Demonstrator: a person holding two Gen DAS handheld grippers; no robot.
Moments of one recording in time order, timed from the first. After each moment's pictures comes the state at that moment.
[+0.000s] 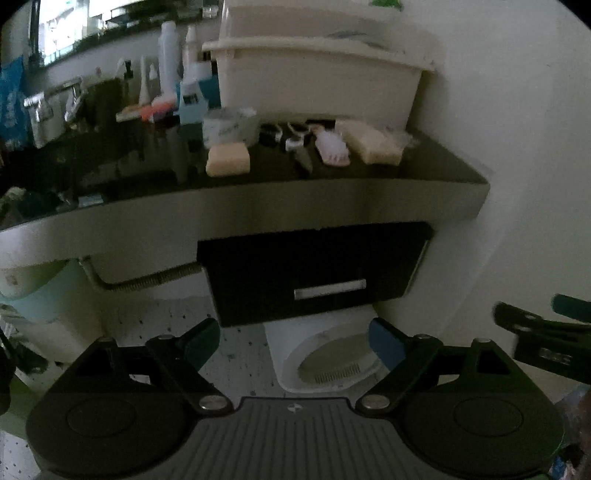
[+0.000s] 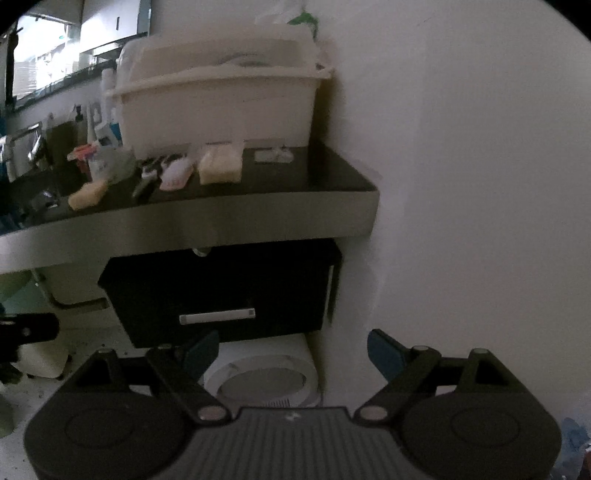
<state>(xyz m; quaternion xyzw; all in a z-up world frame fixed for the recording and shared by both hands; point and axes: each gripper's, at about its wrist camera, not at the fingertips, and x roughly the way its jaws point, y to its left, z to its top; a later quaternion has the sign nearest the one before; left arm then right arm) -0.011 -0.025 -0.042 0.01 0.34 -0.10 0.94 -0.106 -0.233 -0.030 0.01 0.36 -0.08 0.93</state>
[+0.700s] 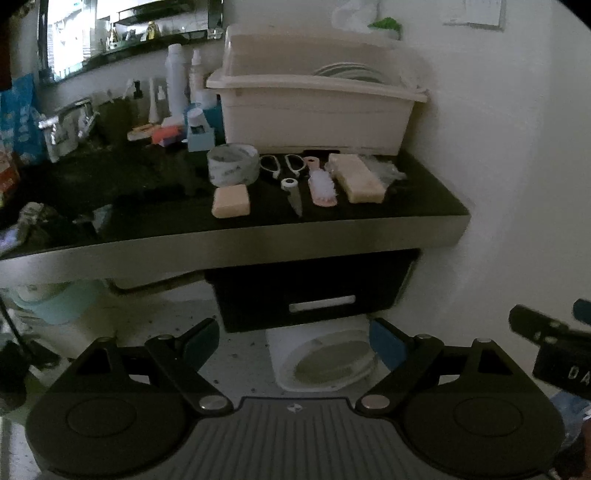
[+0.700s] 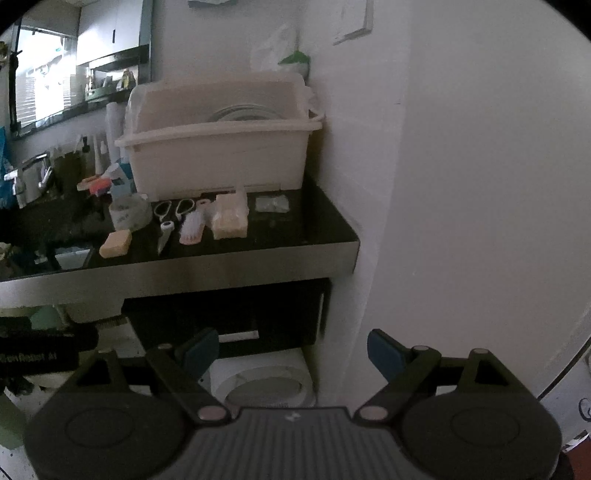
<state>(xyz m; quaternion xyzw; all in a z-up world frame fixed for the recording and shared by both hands) -0.033 -0.032 0.028 0.01 0.35 -0.08 0.93 -0.125 -0.227 0.060 0.02 0.35 -0.09 0.93</state>
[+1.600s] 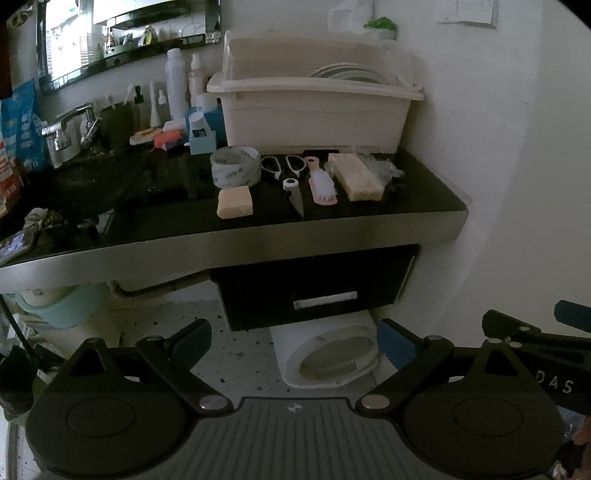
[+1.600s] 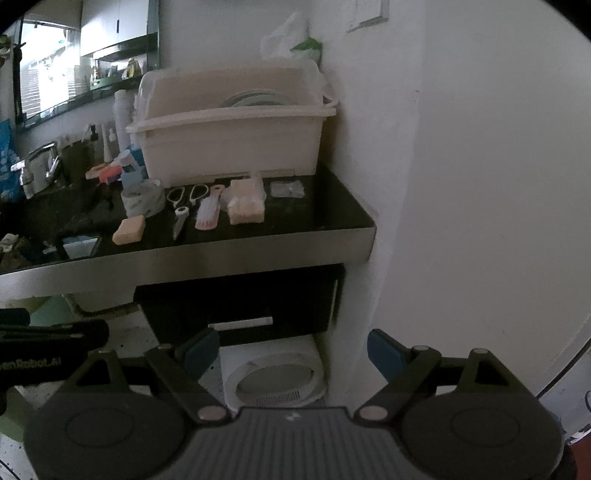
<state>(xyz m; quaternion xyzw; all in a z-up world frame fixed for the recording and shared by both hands) -0.045 -0.029 0.034 0.01 0.35 -0.09 0.93 -0.108 -0.210 0.048 0.02 0.37 -0.08 0.92</state>
